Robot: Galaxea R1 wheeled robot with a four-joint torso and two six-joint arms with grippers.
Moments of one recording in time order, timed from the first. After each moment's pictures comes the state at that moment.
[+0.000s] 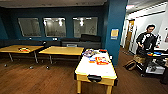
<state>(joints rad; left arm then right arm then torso) 1.45 2.68 -2.21 0.06 -0.18 -0.11 -1.49 2.94 -2.67 -0.64 0.10 0.73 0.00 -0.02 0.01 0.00</state>
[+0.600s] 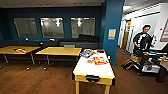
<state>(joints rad) 1.47 2.68 -2.21 0.06 -0.18 -0.11 -1.49 2.94 -2.67 -0.64 0.10 0.73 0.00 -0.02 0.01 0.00</state>
